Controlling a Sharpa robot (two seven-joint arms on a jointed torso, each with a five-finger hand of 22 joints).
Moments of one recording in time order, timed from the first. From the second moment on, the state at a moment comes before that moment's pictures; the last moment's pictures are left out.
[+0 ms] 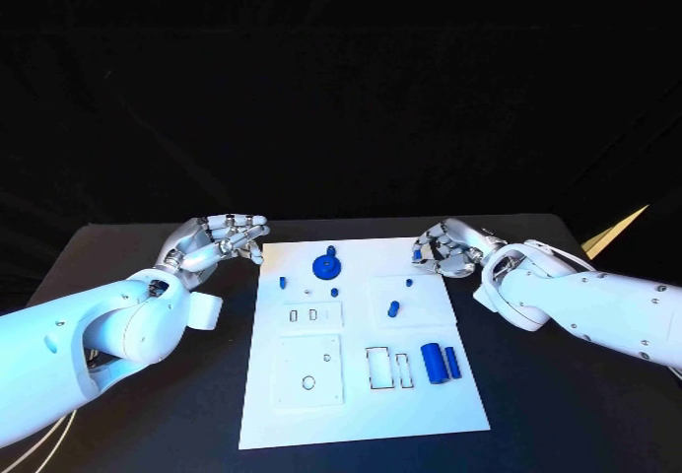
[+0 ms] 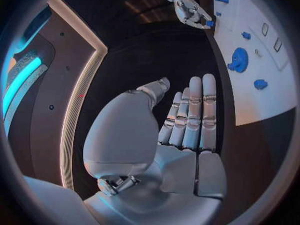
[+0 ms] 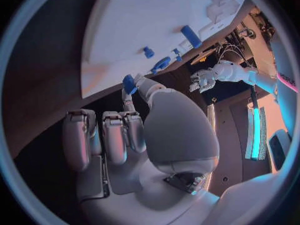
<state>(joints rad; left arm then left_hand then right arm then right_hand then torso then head) 1.18 -0.93 -0.01 1.55 -0.10 -0.28 0.45 1.39 -0.17 0.48 0.11 0.09 0.83 0.21 0.23 0.18 1.05 0.15 0.08 0.06 1.04 0.08 0.67 0.59 0.17 0.93 0.18 0.84 0.43 1.25 -0.89 -0.13 1.38 -1.17 -0.50 0.04 1.33 -0.14 0.42 0.11 0.06 1.00 0.12 0.18 0.42 1.46 0.05 1.50 1.30 1.47 -0.02 1.56 1.29 0.04 1.46 0.08 1.48 1.30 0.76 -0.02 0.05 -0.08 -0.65</state>
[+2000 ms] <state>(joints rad) 1.18 -0.89 -0.01 1.51 -0.16 -0.28 0.41 1.37 -0.16 0.49 0.12 0.09 0.83 0.21 0.23 0.19 1.05 0.15 0.08 0.06 1.03 0.08 0.68 0.60 0.17 0.91 0.18 0.86 0.43 1.19 -0.63 -0.16 1.60 -1.50 -0.45 -0.33 1.31 -0.12 0.44 0.11 0.06 0.97 0.12 0.19 0.42 1.46 0.05 1.50 1.30 1.47 -0.02 1.56 1.29 0.04 1.46 0.08 1.50 1.30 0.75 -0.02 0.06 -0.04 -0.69</state>
